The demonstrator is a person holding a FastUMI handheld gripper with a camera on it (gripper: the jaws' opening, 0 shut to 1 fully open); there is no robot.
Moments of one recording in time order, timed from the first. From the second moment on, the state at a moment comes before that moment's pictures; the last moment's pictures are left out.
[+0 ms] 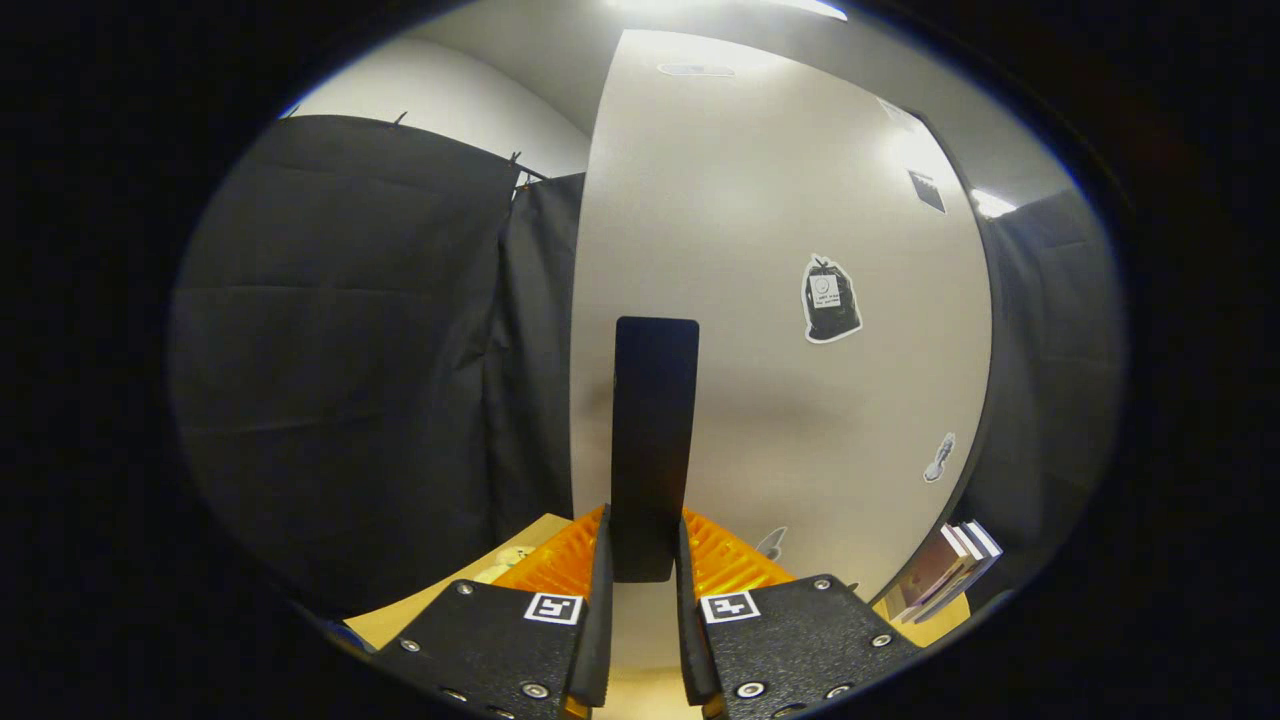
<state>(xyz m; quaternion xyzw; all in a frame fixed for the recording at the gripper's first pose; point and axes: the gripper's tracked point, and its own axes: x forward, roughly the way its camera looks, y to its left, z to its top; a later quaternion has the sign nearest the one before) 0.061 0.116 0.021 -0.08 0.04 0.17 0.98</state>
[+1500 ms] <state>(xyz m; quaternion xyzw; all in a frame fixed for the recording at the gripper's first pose) 0.026 0.037 0.028 -0.05 0.07 0.29 0.95</state>
